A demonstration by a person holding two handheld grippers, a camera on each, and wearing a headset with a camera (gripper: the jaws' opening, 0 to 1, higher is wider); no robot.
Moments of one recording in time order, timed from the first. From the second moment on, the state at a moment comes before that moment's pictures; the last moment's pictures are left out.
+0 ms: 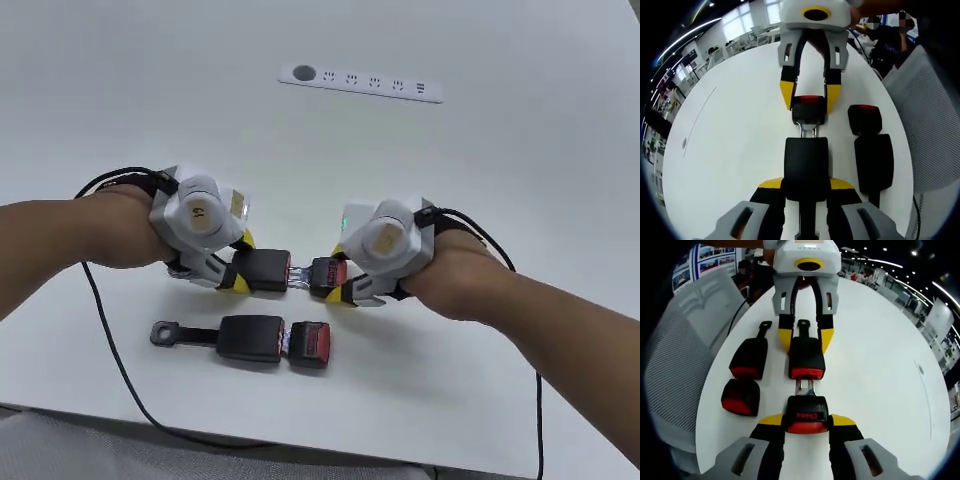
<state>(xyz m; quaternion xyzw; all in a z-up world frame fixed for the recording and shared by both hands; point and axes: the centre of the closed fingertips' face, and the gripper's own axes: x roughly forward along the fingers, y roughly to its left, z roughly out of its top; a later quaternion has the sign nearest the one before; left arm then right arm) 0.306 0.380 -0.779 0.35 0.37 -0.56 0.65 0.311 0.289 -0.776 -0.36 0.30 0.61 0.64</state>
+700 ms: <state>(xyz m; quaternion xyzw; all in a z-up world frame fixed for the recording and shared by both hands) 0.306 0.379 -0.777 0.35 0.37 -0.56 0.65 0.313 0.211 -0.779 -0.37 0.34 0.58 0.64</state>
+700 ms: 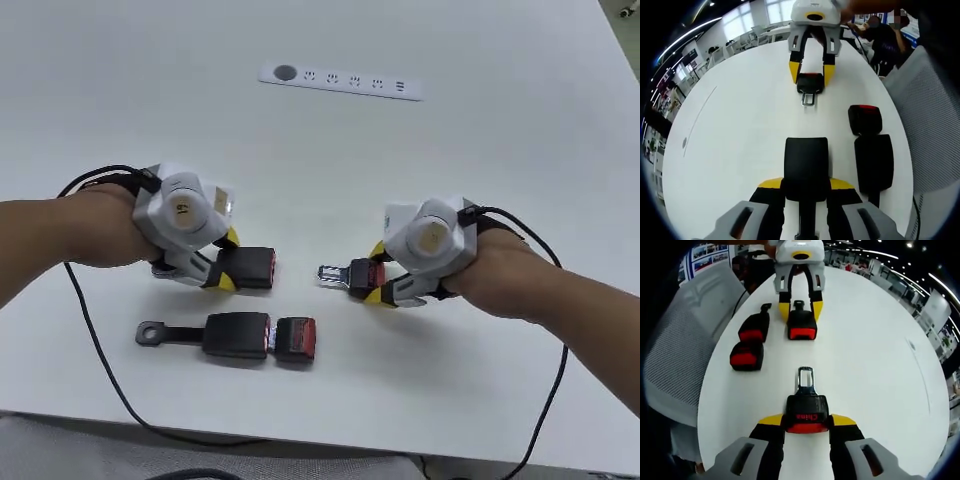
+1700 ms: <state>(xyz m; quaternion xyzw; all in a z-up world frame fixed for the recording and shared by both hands) 0.306 0.378 -0.777 0.40 0.35 -0.56 0.64 0.312 0.166 -0.780 -0.39 0.36 0.55 0.65</state>
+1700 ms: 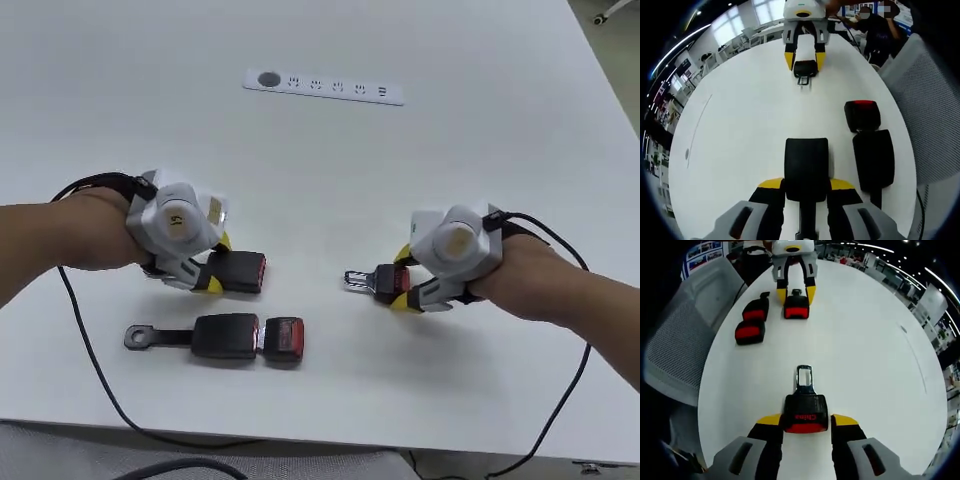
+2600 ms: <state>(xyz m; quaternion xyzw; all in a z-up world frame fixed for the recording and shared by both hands) 0.266 0.414 -0.727 0.27 0.34 -0.44 0.78 0.259 0.177 -0.746 -0.29 0.33 0.51 0.74</state>
